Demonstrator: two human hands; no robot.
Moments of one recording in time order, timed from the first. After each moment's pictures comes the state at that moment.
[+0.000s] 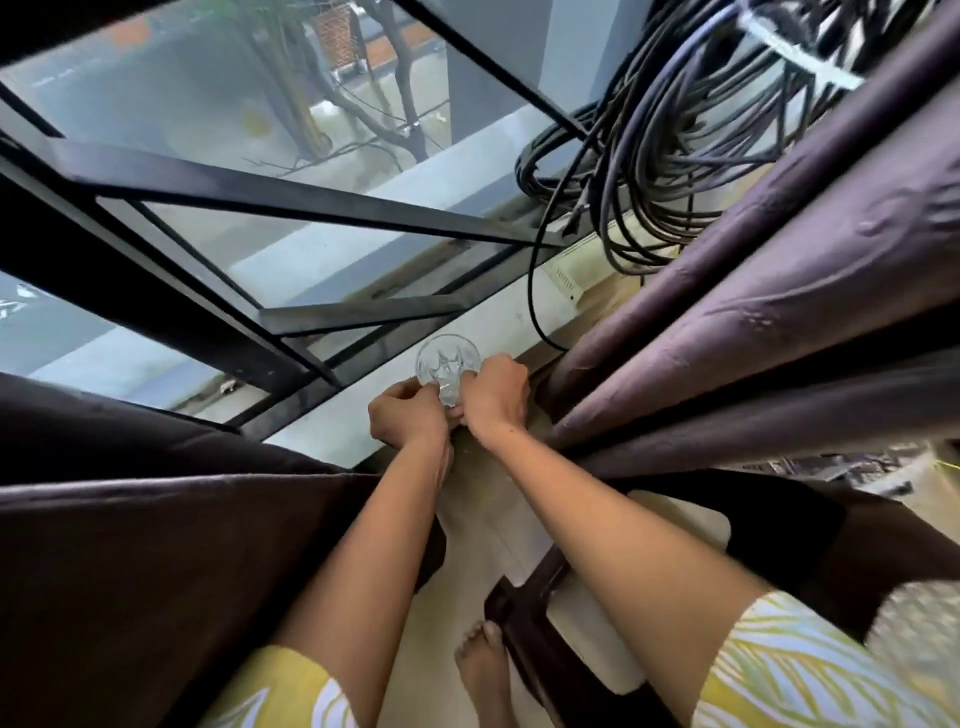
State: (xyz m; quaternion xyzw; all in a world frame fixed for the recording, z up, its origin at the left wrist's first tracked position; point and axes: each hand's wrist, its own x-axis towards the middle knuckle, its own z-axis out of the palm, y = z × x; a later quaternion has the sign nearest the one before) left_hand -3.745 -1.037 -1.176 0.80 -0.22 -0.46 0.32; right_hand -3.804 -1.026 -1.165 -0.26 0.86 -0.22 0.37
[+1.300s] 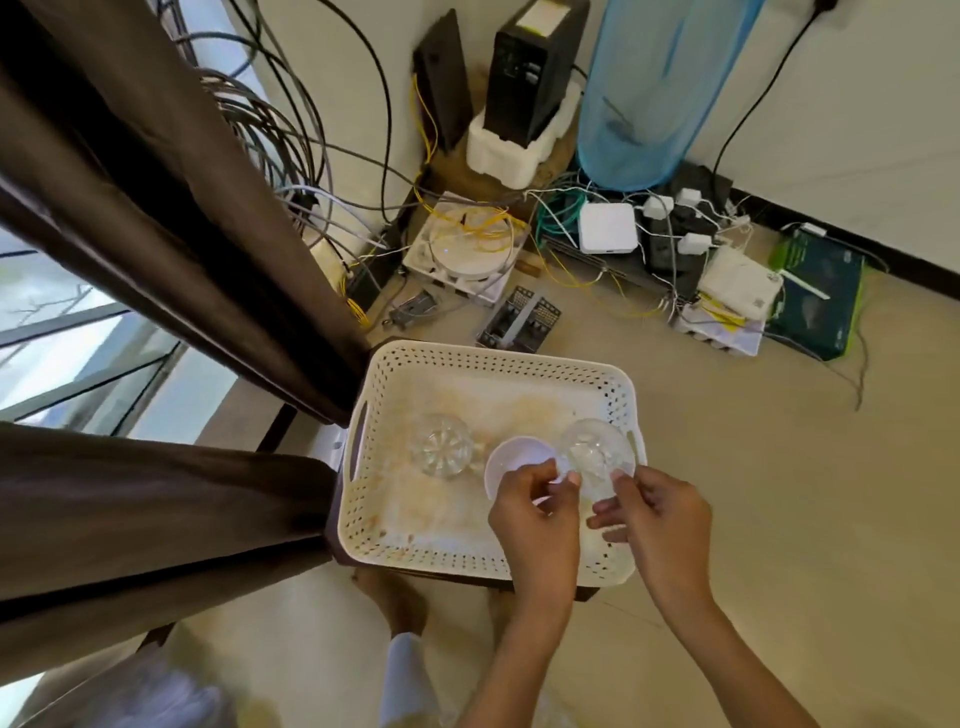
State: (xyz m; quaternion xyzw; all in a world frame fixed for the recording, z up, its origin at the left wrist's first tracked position) left_hand -3.907 -0.558 -0.916 0.51 -0.57 -0.63 0.15; right_hand -3.959 -0.480 -0.903 0.05 0.84 -0.50 0.22
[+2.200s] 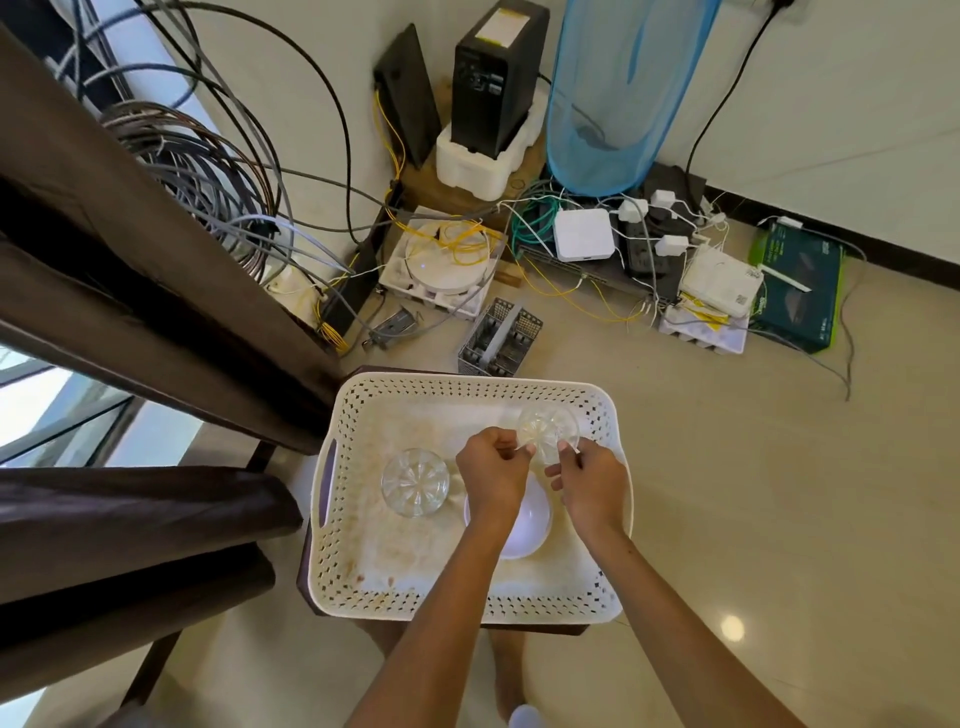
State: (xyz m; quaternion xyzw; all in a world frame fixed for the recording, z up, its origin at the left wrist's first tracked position) left_hand -3.972 -0.615 -0.985 0.47 -0.68 -0.56 0.03; right_hand -4.012 -0.524 -0.991 0.06 0.90 -0.37 0.22
